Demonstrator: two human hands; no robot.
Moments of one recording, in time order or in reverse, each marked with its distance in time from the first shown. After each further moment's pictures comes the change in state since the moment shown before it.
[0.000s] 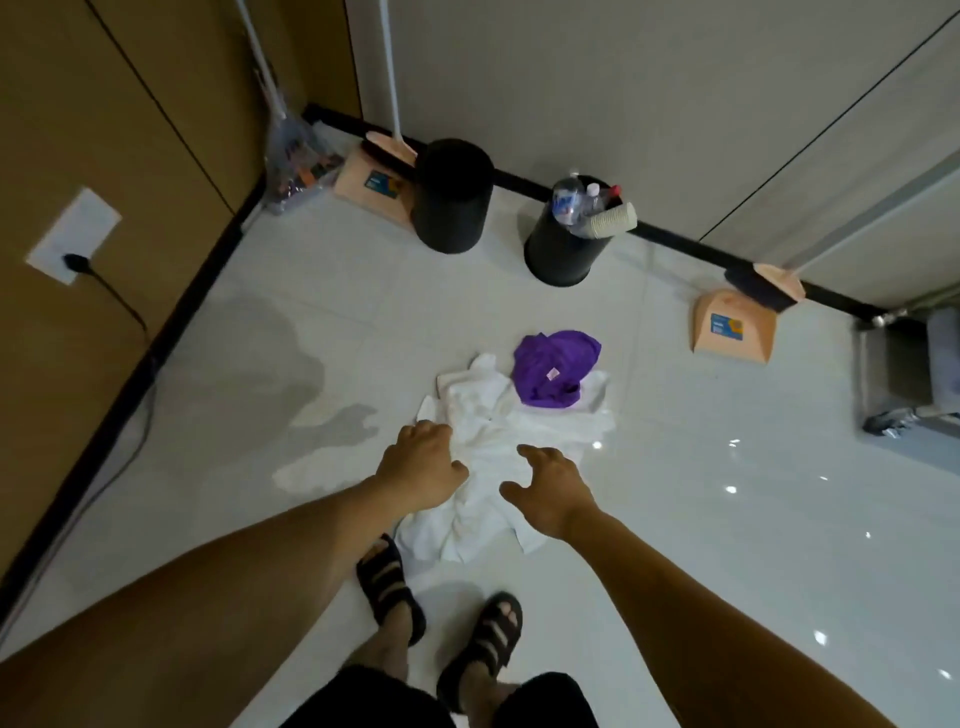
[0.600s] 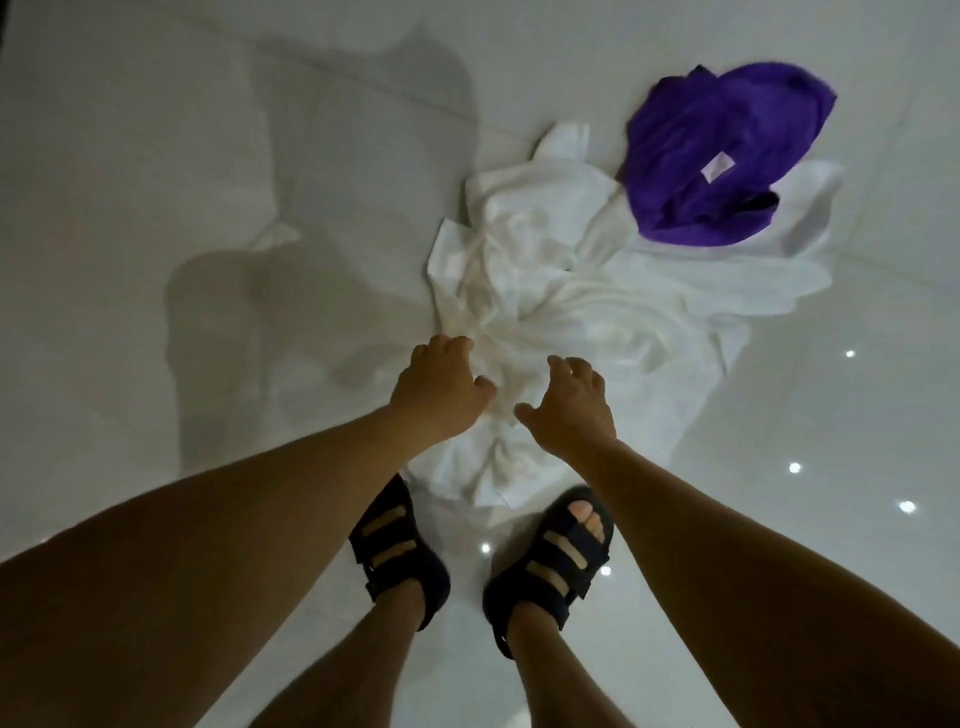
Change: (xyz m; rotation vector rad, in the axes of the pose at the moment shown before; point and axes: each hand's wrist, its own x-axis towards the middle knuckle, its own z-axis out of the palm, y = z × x) left_hand 0.287 -0.126 0.296 -0.086 -0.060 -0.182; right_hand 0.342 0.154 0.290 -0.008 -0.081 0.104
